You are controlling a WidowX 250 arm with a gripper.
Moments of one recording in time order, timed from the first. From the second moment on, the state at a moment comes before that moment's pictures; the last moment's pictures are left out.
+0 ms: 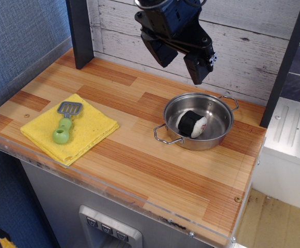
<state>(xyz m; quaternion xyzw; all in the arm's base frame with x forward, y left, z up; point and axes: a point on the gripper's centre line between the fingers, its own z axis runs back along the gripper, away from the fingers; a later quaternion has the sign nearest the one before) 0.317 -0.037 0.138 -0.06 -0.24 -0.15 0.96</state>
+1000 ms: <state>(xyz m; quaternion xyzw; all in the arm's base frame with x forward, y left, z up) 0.269 0.064 0.094 0.01 -0.16 0.03 0.99</state>
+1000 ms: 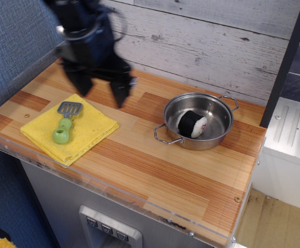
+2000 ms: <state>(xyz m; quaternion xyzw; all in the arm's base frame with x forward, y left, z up) 0.247 0.099 0.031 0.10 -0.07 0.11 0.99</state>
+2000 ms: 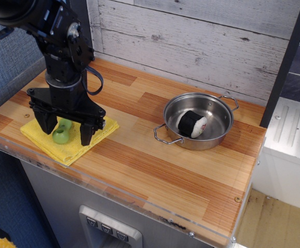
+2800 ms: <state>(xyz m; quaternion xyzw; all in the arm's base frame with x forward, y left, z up) 0.235 0.123 0.028 0.12 -0.06 0.16 0.98</state>
